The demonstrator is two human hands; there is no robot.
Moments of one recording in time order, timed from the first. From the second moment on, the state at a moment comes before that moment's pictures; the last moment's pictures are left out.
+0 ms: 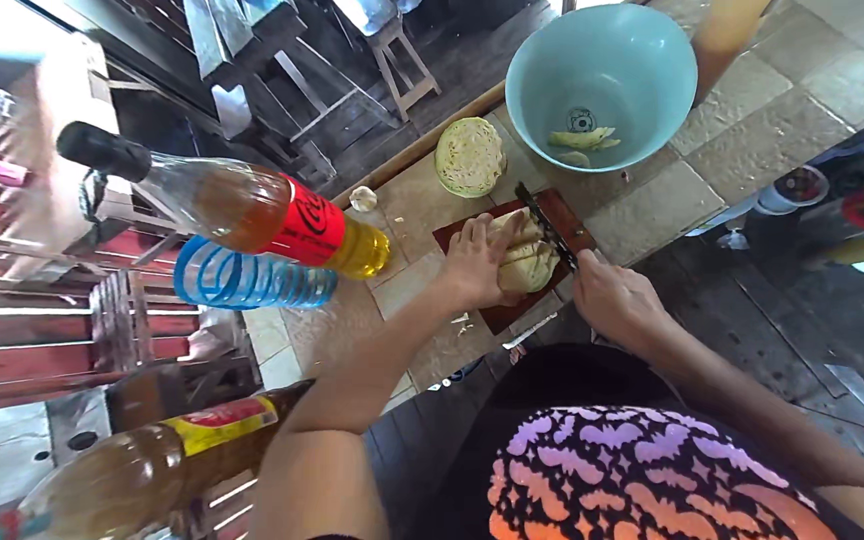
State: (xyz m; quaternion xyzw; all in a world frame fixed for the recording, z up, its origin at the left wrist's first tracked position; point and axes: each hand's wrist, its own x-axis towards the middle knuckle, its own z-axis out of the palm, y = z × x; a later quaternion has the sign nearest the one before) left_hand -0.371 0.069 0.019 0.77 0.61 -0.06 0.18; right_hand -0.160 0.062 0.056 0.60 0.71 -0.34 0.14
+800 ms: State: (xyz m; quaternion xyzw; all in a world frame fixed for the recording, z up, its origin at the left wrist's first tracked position) left_hand -0.336 0.081 0.026 0.67 0.71 -0.07 0.22; right_hand -0.180 0.067 0.086 0.59 0.75 -0.24 0.15
